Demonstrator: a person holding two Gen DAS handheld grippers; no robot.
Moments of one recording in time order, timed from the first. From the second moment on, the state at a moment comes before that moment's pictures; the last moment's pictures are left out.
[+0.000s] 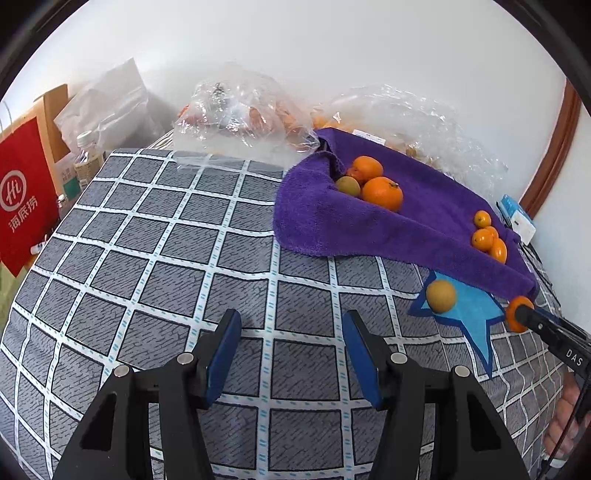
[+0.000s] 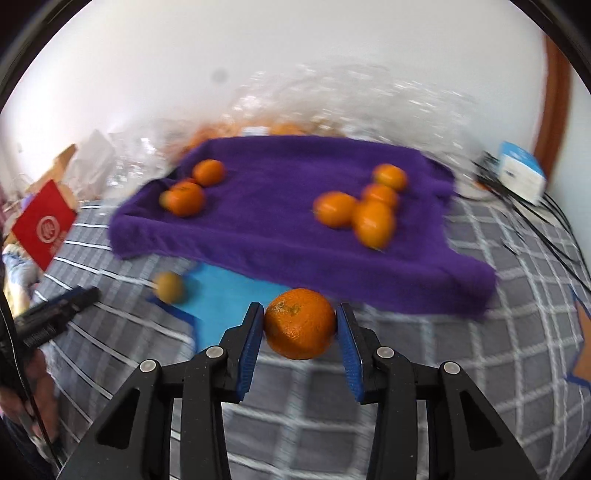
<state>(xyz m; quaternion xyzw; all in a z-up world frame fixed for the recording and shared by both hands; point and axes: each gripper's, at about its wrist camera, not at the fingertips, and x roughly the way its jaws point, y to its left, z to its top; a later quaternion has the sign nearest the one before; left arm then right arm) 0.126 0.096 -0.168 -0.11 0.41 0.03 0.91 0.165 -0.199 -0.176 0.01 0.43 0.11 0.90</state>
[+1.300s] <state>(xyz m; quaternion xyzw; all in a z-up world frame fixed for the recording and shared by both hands) 0.182 -0.011 -0.164 -0.07 0.46 -0.05 0.89 0.160 -0.229 -0.197 0.03 0.42 0.09 0.90</state>
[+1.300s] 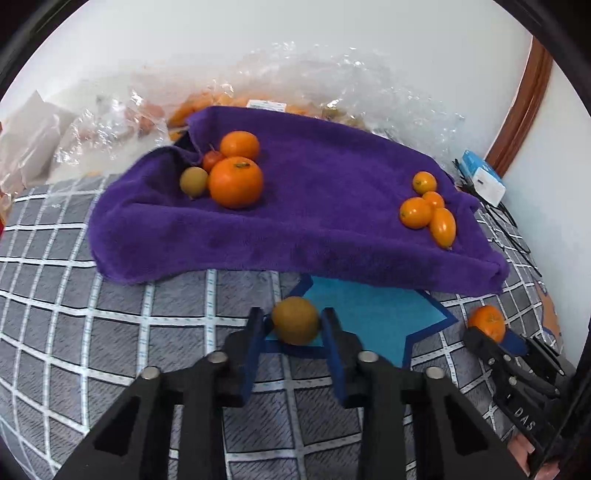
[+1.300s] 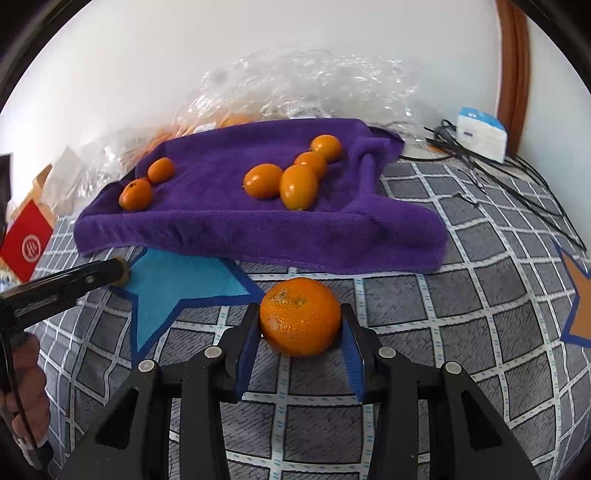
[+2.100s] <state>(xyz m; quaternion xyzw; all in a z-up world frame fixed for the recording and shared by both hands) 0.119 0.040 -0.132 -0.10 0.41 -0.02 0.90 0.155 -0.224 -0.191 0.02 0.41 0.10 0.90</state>
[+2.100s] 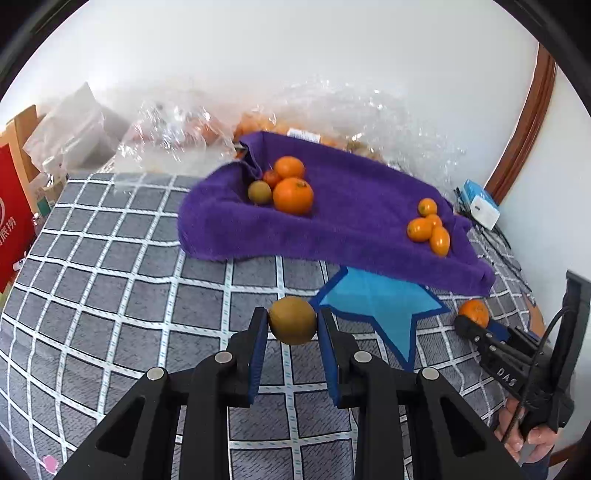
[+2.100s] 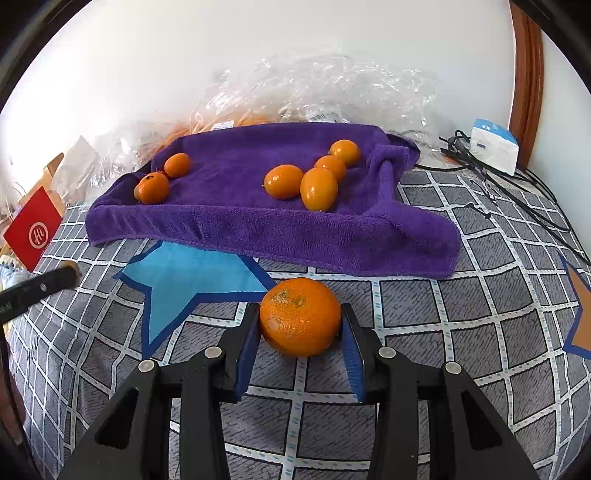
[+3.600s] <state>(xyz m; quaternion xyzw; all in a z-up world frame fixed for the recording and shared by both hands) 0.269 0.053 -0.087 -0.13 0.39 -0.02 0.91 0.320 -0.225 -0.138 0.04 0.42 0.14 0.90</state>
